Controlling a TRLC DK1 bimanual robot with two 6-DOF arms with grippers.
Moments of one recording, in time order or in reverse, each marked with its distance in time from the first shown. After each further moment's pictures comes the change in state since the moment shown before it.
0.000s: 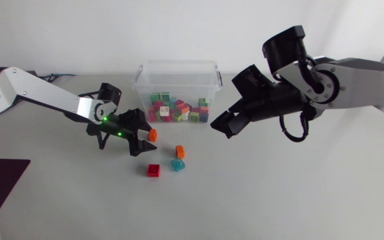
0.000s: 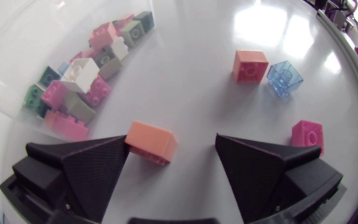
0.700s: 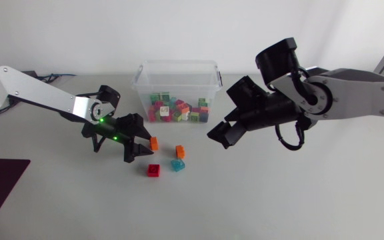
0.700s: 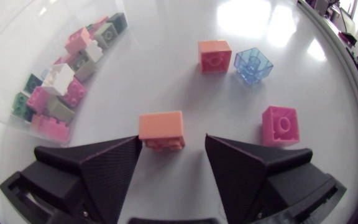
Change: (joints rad) left arm 0.002 -0.045 -0.031 -0.125 0.017 0.122; right arm 0.036 0.000 -0.049 0.020 -0.003 -0.007
